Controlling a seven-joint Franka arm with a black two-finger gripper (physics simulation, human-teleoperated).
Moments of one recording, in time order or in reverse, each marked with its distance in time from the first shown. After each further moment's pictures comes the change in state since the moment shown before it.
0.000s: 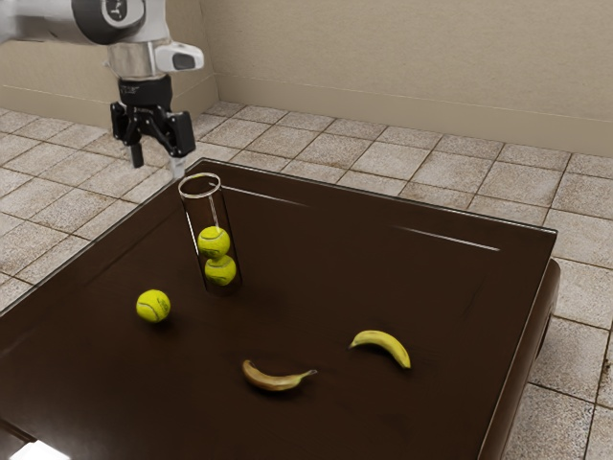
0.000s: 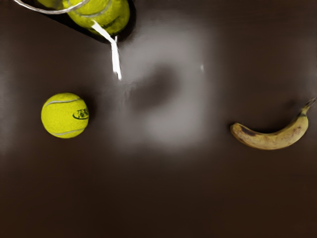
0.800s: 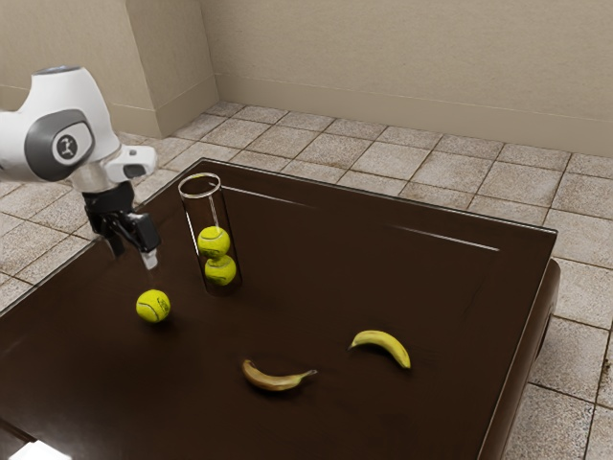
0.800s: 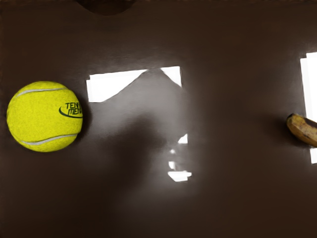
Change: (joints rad) arm 0.095 -0.288 0.010 -0.726 0.011 0.598 0.166
